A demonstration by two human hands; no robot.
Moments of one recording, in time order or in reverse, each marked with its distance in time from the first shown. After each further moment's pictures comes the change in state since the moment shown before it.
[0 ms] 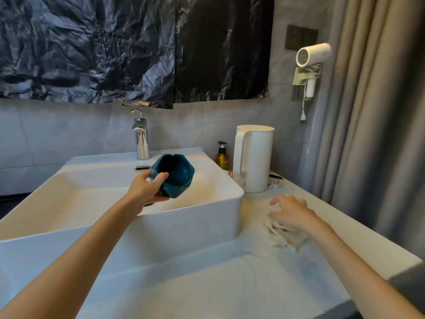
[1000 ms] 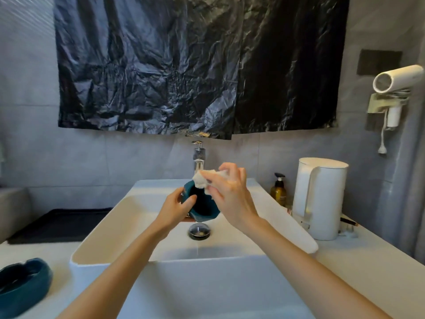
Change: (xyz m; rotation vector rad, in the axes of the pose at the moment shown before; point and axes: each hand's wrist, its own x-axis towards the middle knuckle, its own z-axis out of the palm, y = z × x) left_hand 0.023 0.007 -0.074 0.128 0.006 0.330; right_hand 0.036 -0.269 0.013 0.353 0.658 -0.987
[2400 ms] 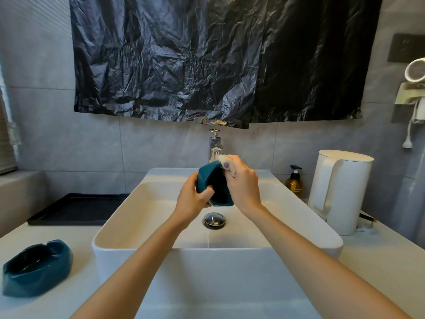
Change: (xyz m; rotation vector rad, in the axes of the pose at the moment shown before) left_hand -0.001 -0.007 0.000 -0.060 0.069 0.134; right_hand 0.017 -0.003 0.047 0.168 0.131 0.282
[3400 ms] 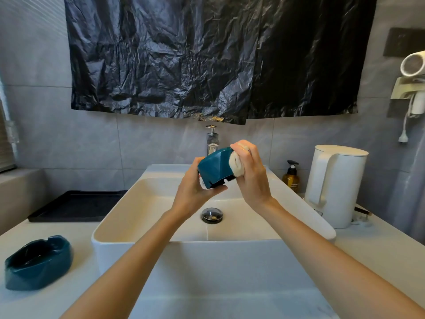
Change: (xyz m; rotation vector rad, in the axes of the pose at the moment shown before) left_hand 0.002 0.006 0.004 0.262 0.023 0.285; right_hand -0.002 0.015 -0.031 -0.006 0.102 -0.435
